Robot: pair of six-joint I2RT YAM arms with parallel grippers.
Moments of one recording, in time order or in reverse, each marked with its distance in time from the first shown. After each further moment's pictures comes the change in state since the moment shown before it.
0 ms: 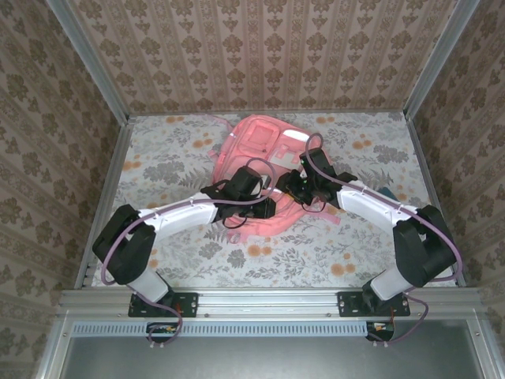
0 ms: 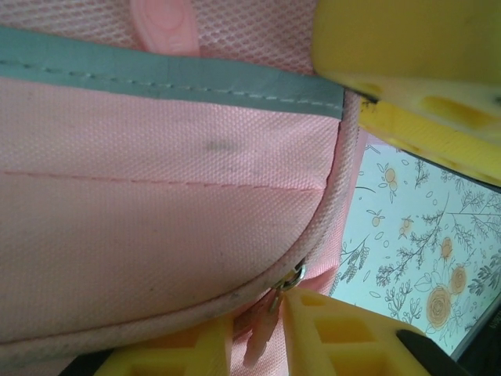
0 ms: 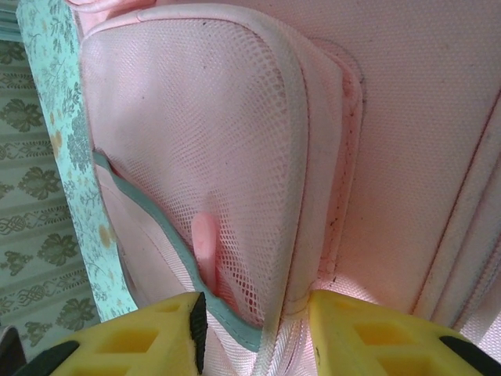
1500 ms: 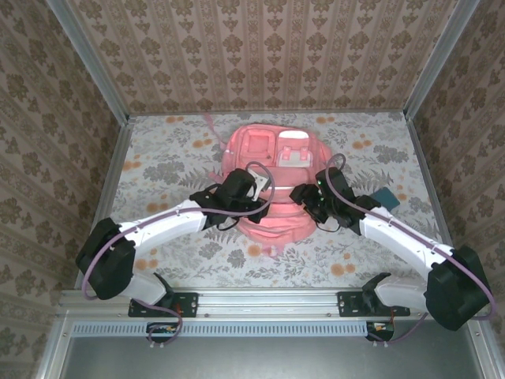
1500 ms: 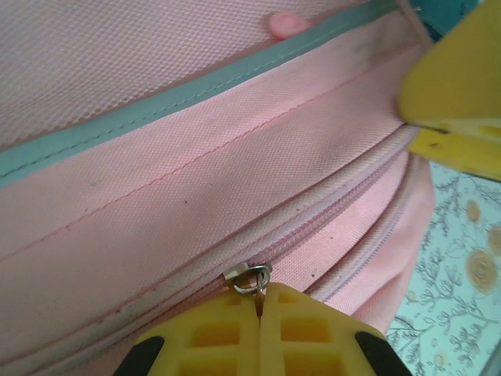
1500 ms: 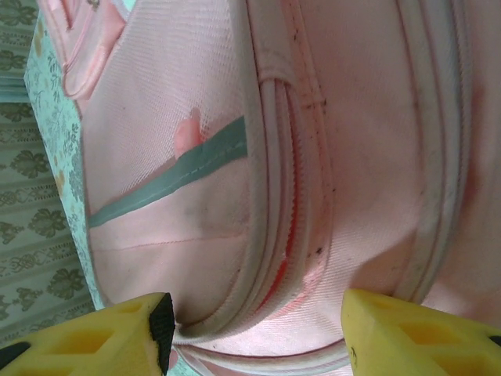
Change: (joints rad) left arm -0.032 -0.146 -0.053 -0.003 -0.080 0.254; right arm 0.028 -0.327 -0.238 -0.043 0.144 0.166
